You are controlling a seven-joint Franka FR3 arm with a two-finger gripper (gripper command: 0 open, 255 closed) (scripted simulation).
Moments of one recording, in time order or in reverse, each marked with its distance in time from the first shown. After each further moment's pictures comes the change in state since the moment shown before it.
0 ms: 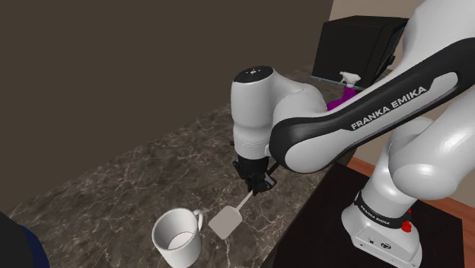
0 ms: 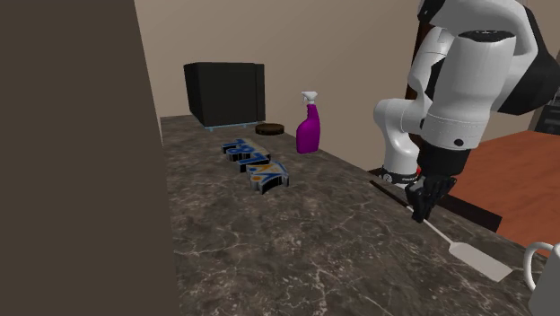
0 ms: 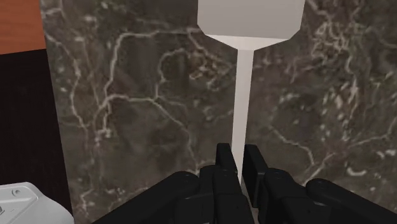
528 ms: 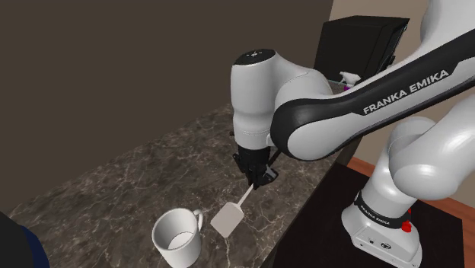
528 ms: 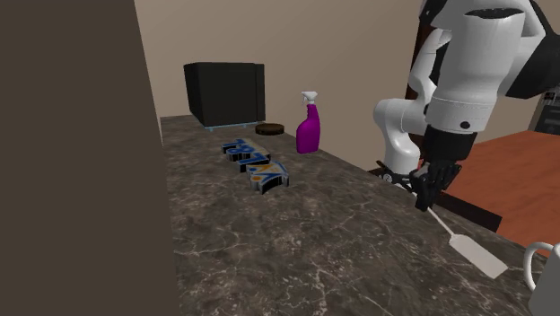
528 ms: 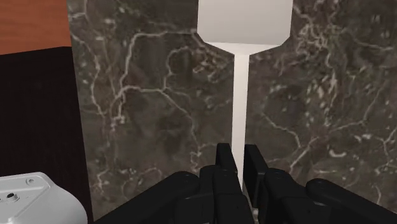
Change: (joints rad) arm 0.012 -0.056 -0.026 0.039 0.008 -0.093 -0.012
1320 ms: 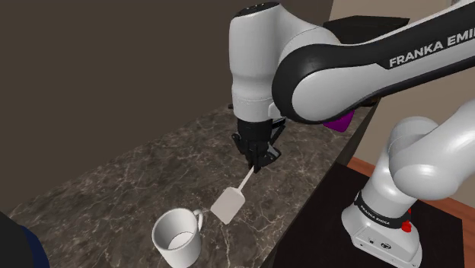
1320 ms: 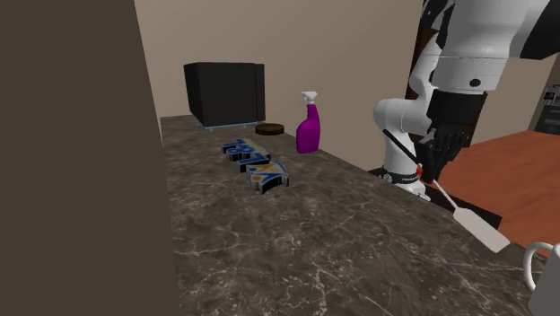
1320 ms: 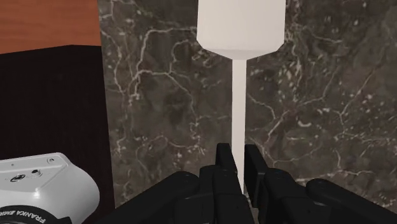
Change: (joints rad) arm 0.002 -0.075 -0.056 0.112 -0.012 -0.186 -0.023
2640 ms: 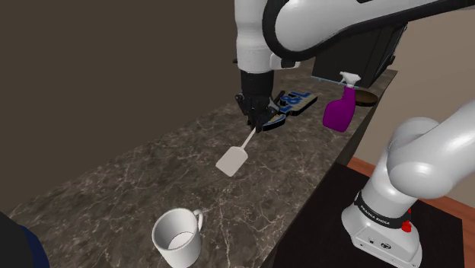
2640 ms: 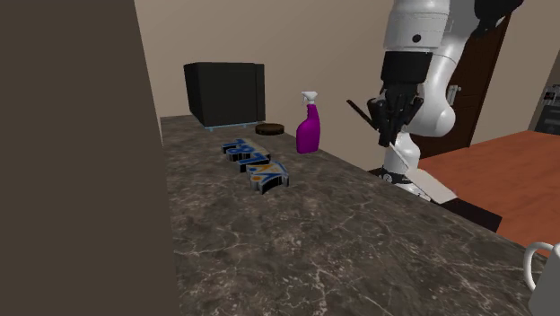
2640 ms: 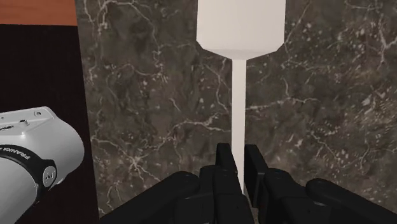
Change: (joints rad) arm -0.075 0.000 -0.160 0.129 -0.096 -0.140 -0.160
